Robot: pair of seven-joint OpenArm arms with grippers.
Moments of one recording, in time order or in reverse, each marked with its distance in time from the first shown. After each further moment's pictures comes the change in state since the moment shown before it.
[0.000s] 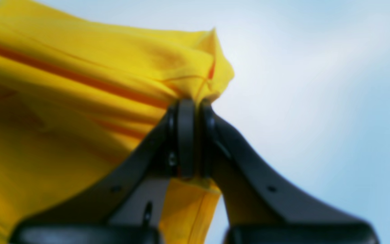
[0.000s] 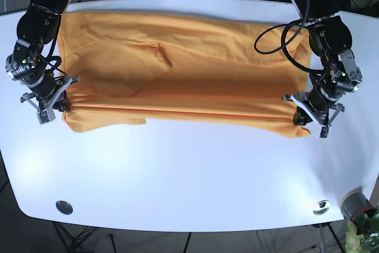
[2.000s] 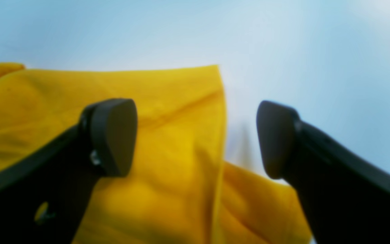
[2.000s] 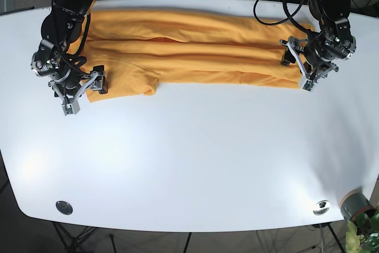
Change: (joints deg) left arm 14.4 -2.6 1.7 3.7 1.1 -8.0 7.5; right arm 3.6 -9.5 -1.1 -7.2 -1.5 -4.0 -7.5
